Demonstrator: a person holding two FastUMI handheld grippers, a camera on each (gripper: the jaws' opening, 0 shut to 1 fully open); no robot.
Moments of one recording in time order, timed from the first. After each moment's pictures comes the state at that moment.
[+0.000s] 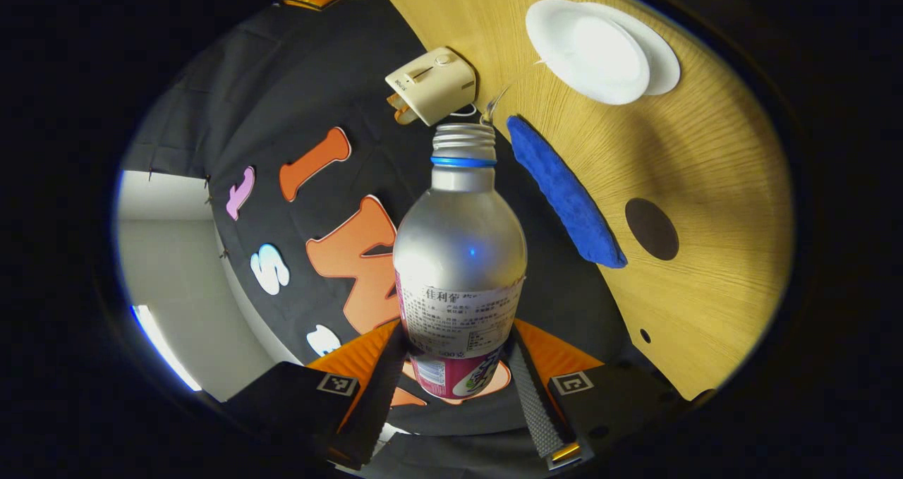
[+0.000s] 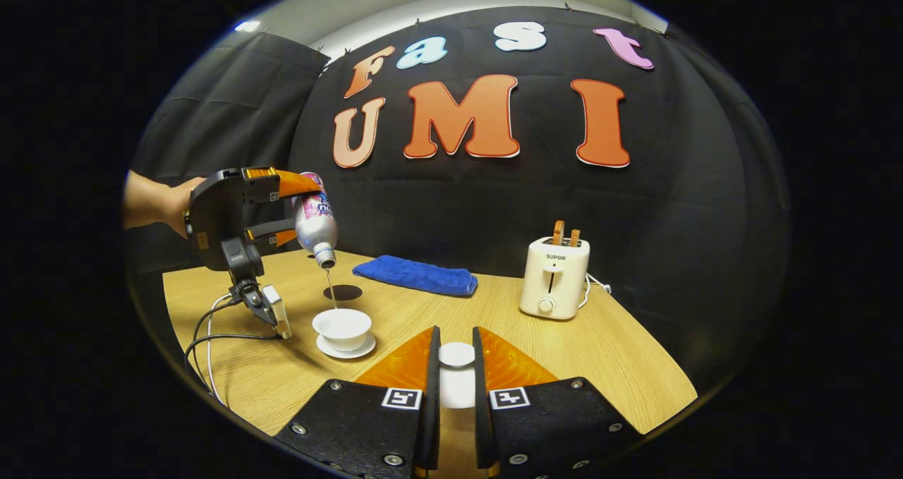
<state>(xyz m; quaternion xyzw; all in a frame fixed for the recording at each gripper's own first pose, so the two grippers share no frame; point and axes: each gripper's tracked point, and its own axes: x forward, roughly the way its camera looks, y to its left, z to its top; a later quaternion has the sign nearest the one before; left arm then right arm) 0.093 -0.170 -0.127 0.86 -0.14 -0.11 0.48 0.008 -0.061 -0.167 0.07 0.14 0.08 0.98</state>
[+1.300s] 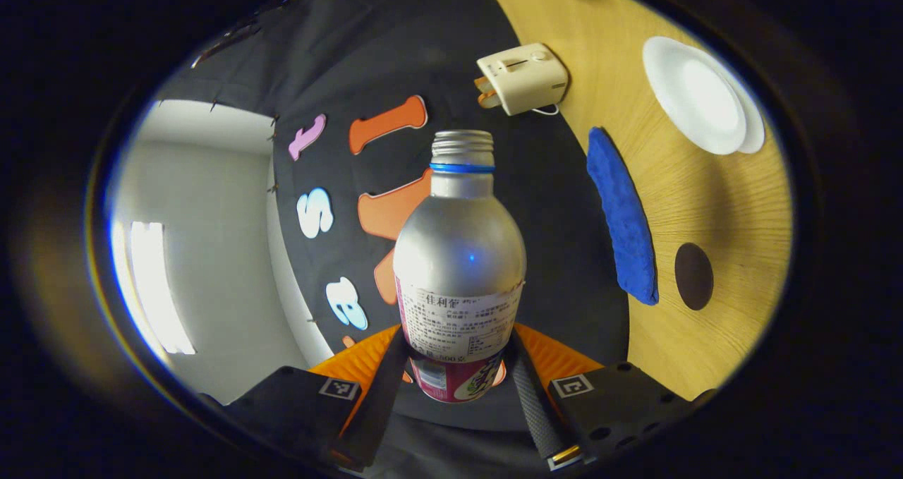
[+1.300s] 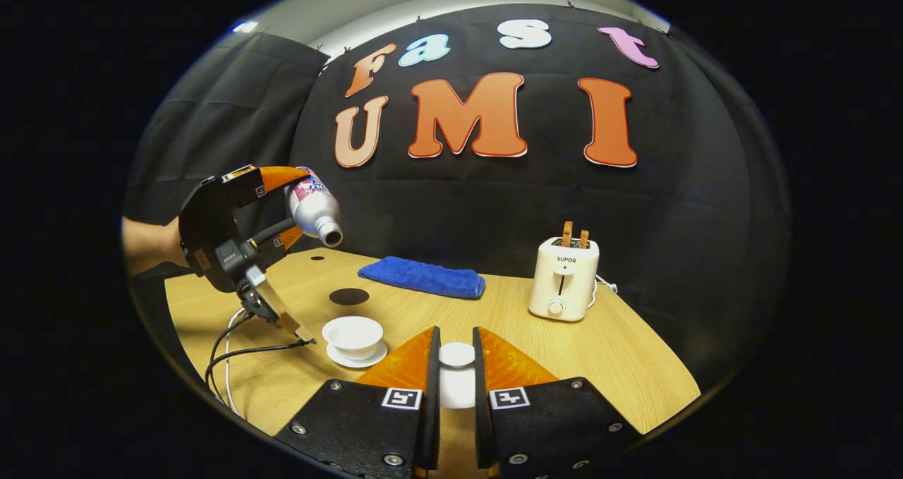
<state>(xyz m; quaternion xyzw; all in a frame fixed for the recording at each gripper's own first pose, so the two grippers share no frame) 0.093 -0.150 -0.074 0.74 -0.17 -0.03 0.65 0.017 -0.043 -0.153 0.08 0.15 0.09 0.98</state>
